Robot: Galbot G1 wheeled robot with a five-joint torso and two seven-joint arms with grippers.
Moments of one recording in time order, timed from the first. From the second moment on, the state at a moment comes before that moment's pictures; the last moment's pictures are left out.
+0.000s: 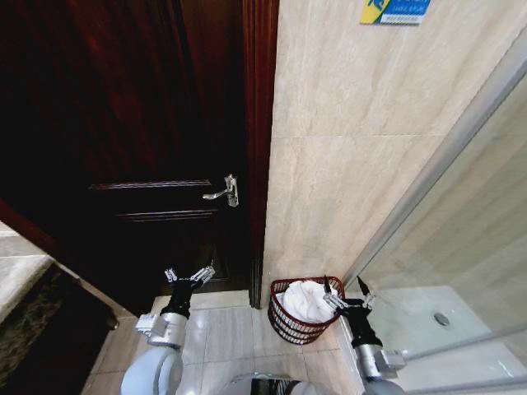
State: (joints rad) left arm 1.76 -1.61 -0.64 -2.29 -0.22 0.00 0.13; right arm -1.86 1.44 0.57 2.22 0.10 0.20 0.03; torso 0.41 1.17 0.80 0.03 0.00
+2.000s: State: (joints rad) left arm 1.76 -1.61 -0.64 -2.29 -0.22 0.00 0.13; right arm -1.87 1.47 0.56 2.37 0.09 0.12 0.02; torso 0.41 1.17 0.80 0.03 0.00
